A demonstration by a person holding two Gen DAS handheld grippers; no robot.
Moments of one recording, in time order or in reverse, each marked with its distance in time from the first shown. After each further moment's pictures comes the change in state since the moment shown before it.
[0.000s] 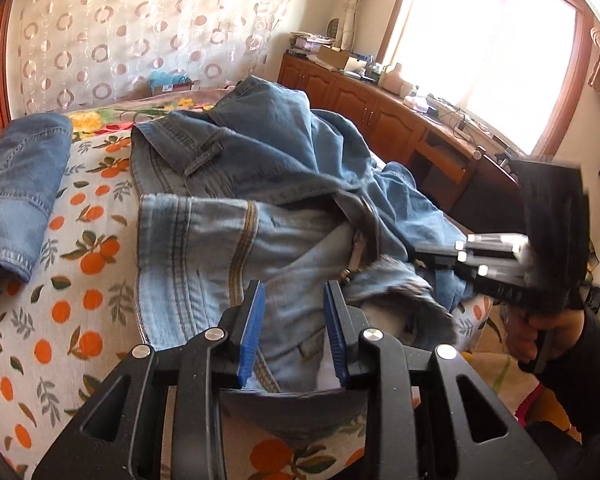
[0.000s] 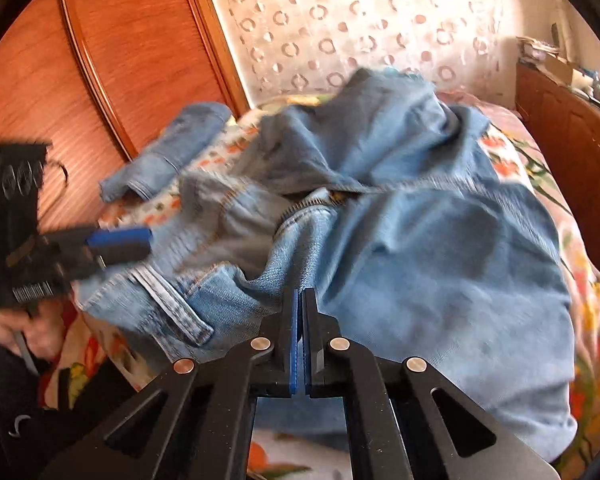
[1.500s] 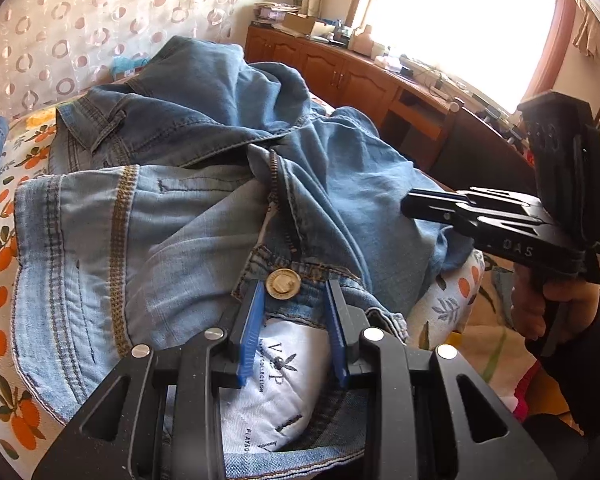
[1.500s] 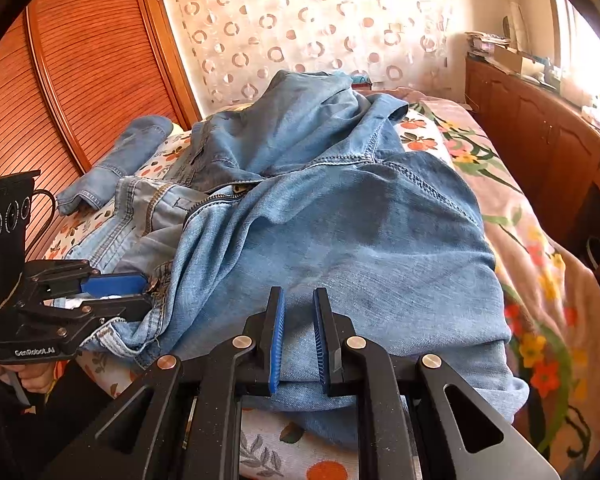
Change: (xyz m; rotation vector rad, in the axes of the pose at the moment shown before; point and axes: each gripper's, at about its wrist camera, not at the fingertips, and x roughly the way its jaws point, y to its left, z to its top) left arm 0.050 -0.060 -0.016 0.075 0.106 -0.056; right arm -0.026 -0.029 -0.022 0.076 -0.046 -0.147
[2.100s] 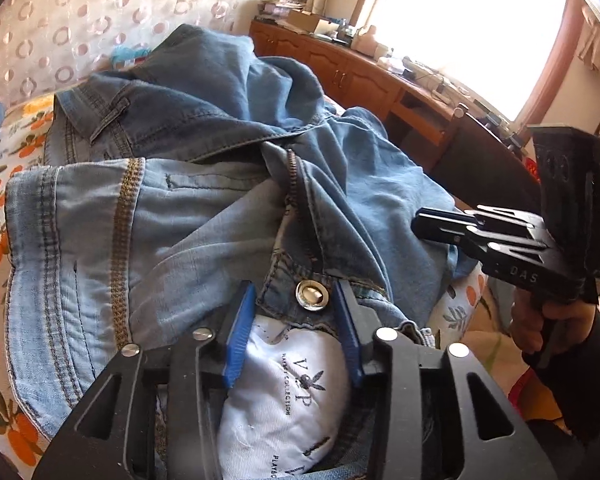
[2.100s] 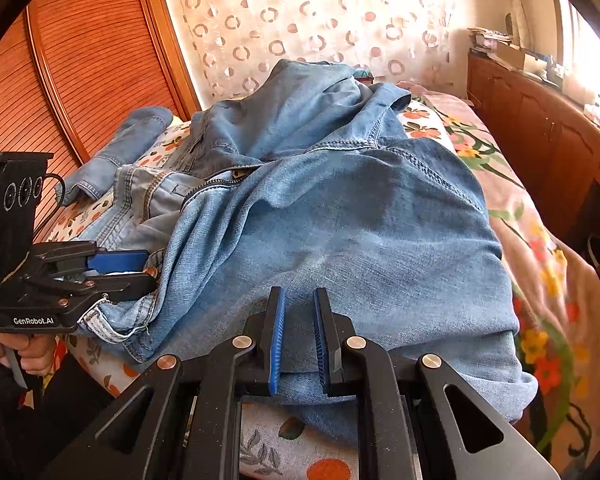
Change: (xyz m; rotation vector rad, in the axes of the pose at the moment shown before) left arm 0.011 0.012 0.005 -0.020 0.012 -0.032; right arm 0.004 -0.001 -0.007 -0.006 0.020 -0.001
